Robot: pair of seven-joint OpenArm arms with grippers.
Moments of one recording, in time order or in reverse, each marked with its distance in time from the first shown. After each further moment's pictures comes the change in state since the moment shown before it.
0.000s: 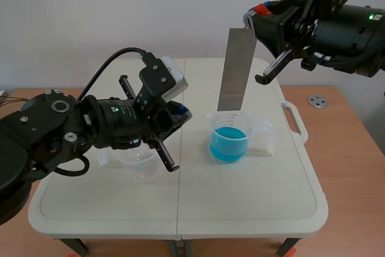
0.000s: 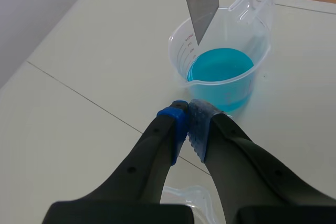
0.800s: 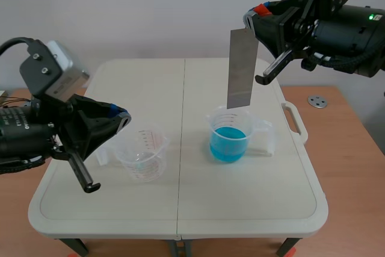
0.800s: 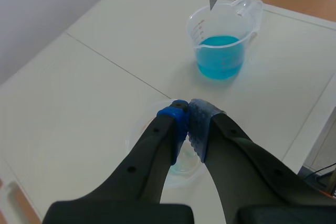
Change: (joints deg) left arm 21.4 -17.6 -14.6 22.4 -16.1 -0.4 0.1; right arm 0.0 0.0 0.0 0.0 -0.2 0.0 0.0
